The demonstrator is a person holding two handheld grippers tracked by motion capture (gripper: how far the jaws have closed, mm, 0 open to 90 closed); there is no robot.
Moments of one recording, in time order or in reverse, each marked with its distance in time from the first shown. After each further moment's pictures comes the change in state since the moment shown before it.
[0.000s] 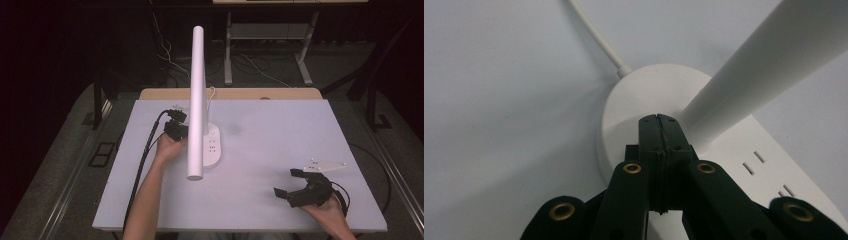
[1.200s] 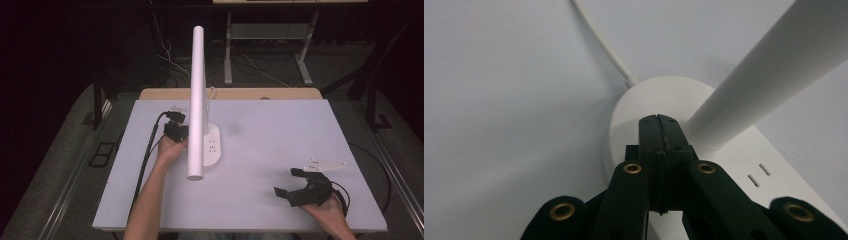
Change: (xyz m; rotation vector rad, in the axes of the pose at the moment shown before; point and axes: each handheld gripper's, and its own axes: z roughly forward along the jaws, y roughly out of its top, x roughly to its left) left arm -0.001 -0.007 -0.001 -0.083 0.029 -0.025; right arm -0.003 0.000 0.001 -0.006 -0.008 0.000
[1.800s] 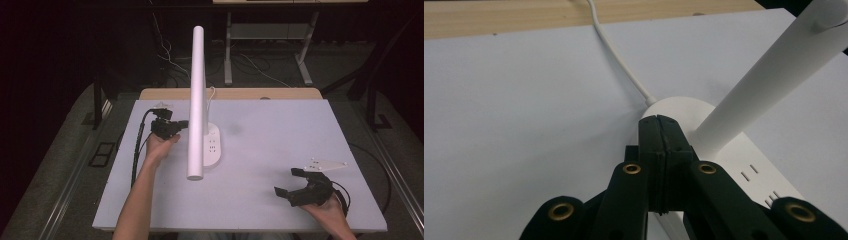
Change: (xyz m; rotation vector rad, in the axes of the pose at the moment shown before) left arm 0.013 0.004 -0.043 -0.080 0.010 -0.004; right arm 0.000 0.000 -0.001 0.000 -0.001 0.001
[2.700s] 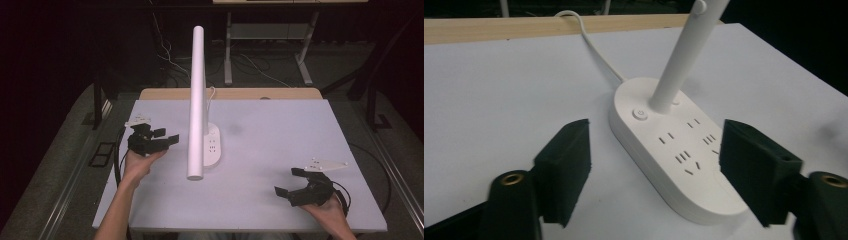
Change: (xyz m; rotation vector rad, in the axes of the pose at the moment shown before) left arm -0.013 -0.036 -0.076 -0.098 -0.055 0.012; right arm 0.001 0.000 -0.002 -0.005 0.002 0.004
